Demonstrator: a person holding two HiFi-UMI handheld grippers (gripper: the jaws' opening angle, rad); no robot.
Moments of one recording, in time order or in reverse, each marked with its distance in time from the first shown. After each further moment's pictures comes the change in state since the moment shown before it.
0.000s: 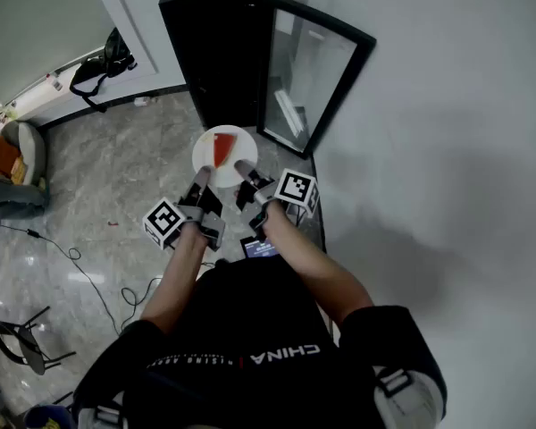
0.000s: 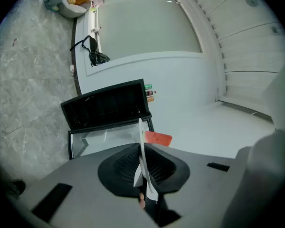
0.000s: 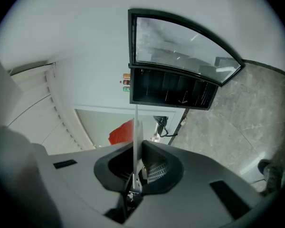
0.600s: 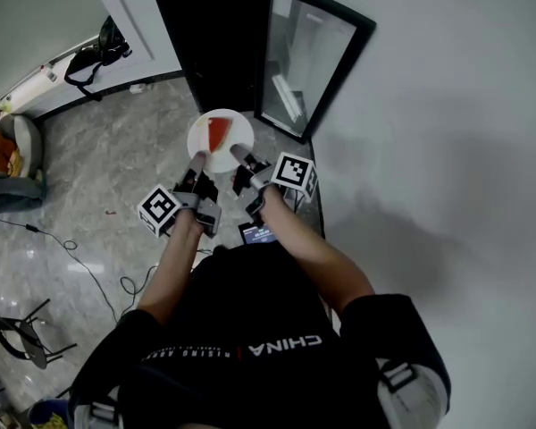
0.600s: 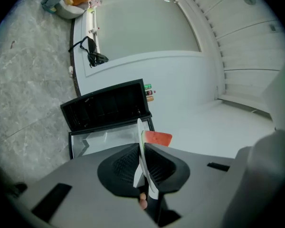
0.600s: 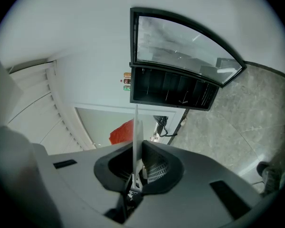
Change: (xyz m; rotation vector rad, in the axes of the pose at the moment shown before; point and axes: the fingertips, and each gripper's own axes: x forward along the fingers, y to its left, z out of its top) left arm 0.000 0.007 0.004 0.035 0.006 0.006; right arm 0.004 0.000 -0.002 -0.009 0.008 -0.005
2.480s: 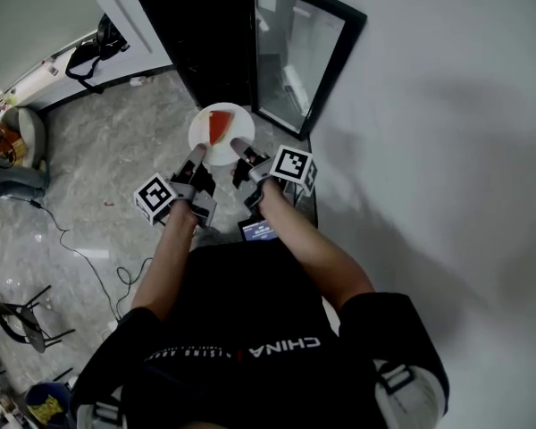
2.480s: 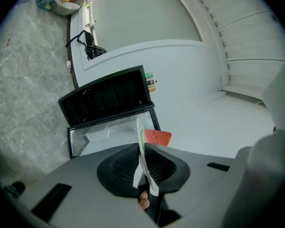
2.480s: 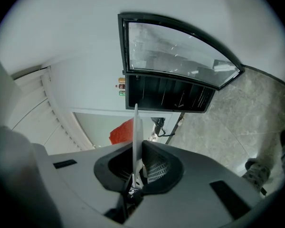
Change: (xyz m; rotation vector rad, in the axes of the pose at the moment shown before) left arm 0.003 -0.048 -0.013 -0.011 0.061 -0.009; right arm -0.027 0.043 0.009 0.003 0.012 -0.042
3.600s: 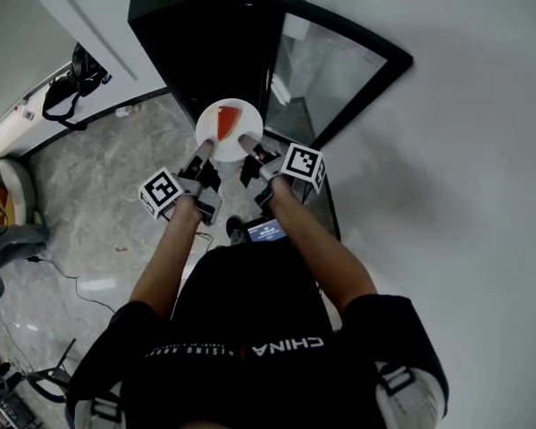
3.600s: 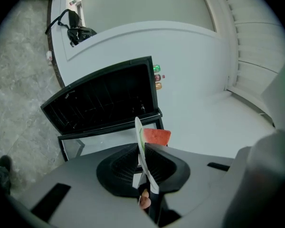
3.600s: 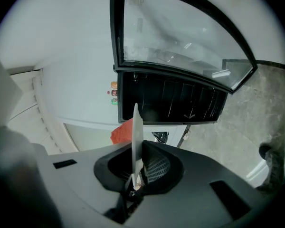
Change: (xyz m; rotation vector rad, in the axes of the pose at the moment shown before) left arm 0.025 0.095 -0.019 0.123 0.255 -0.123; right arm 0.012 -0.104 0.001 0.013 -0.226 0.116
